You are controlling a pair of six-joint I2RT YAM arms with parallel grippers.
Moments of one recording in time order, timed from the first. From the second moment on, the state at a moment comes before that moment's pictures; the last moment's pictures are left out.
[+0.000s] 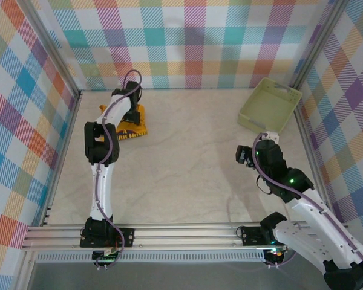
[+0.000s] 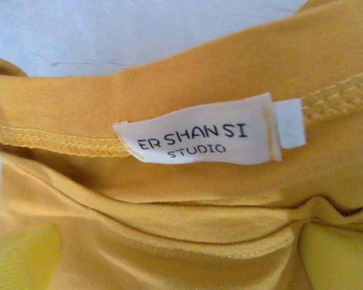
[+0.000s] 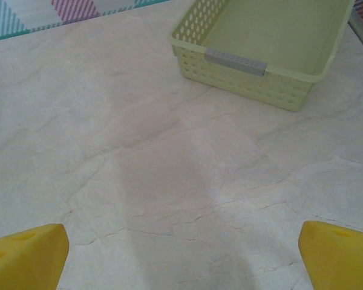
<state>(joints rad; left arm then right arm) -0.13 2.42 2.16 -1.05 -0.51 -0.10 0.53 0.77 0.82 -0.74 0.43 0.49</state>
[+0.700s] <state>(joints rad) -0.25 1.36 0.71 -0.08 -0.38 -0.12 0.30 1.33 0.67 -0.12 0.40 0.20</state>
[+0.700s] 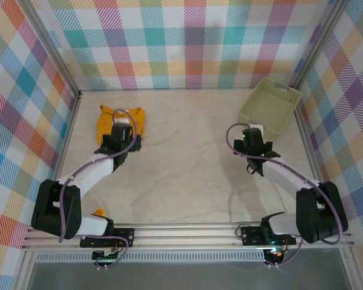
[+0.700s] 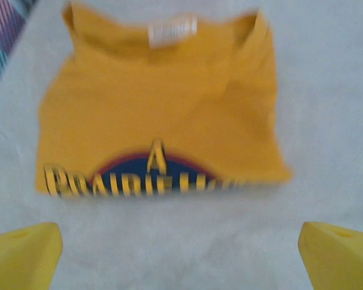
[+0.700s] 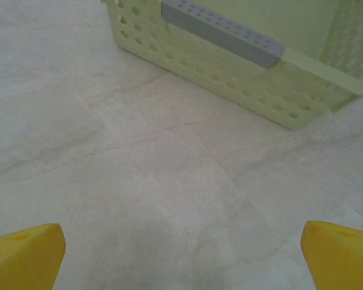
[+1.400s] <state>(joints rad) -0.08 1.56 0.42 0.64 -0.11 -0.08 0.01 1.52 0.42 0.64 -0.01 0.04</state>
